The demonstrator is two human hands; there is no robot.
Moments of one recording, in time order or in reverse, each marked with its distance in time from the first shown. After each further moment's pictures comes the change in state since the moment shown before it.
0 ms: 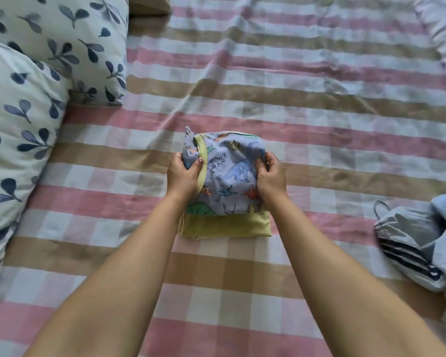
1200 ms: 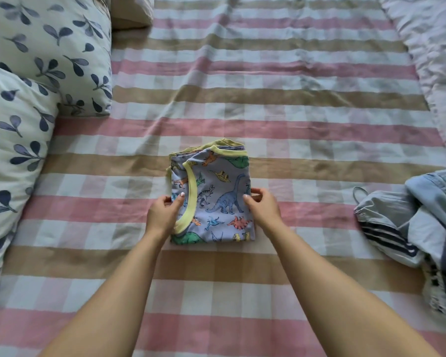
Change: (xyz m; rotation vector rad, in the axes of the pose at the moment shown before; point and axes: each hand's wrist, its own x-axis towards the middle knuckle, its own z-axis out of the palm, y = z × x) left_hand -0.056 -0.044 -0.022 0.225 -0.073 -0.115; right_hand -0.048 0.045 -0.036 -0.240 -0.120 0.257
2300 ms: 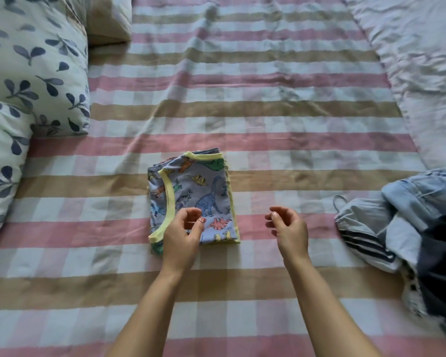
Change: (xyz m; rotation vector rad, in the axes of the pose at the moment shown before) left_hand -0.065 0.056 0.041 -0.148 -0.072 0.316; right_hand -0.030 0.023 -0.067 0.364 0.281 -0.060
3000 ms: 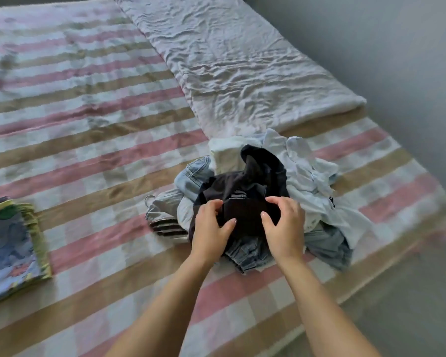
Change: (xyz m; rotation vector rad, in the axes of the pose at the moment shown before) left_hand -0.188 0.202 0.353 0.164 -0.537 0.264; right_hand -0.042 -0.004 -0.413 -0.550 0.506 -0.226
